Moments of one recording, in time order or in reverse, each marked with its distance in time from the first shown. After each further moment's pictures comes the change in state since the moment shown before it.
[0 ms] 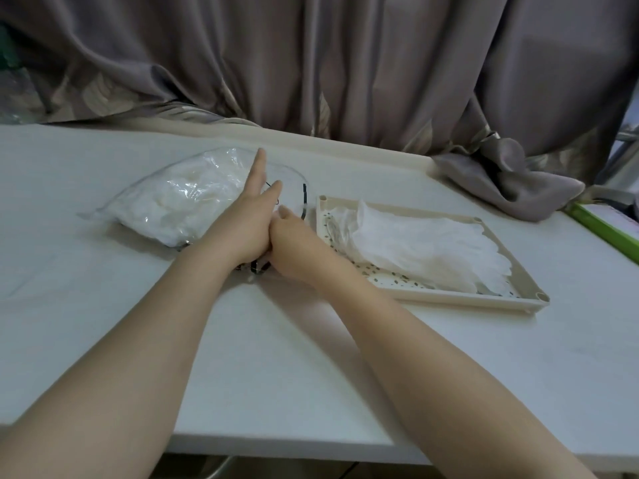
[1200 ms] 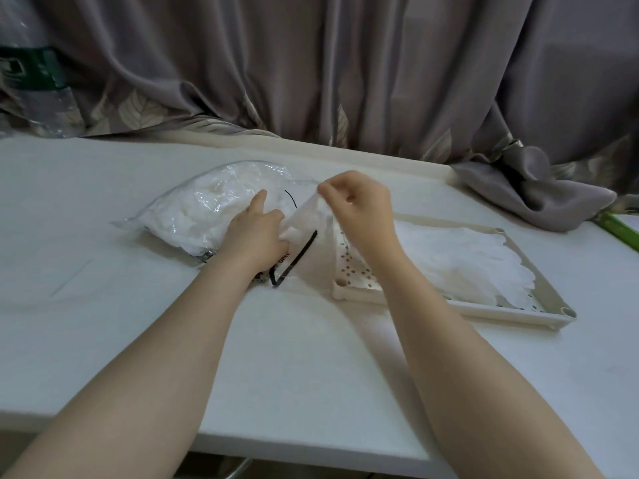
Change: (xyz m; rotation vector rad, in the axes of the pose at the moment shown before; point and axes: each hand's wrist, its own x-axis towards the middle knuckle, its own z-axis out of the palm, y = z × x) left_hand 0.000 -0.016 0.006 0.269 -0.034 -0.206; right_hand -0.006 0.041 -0.035 0.644 0.724 -0.089
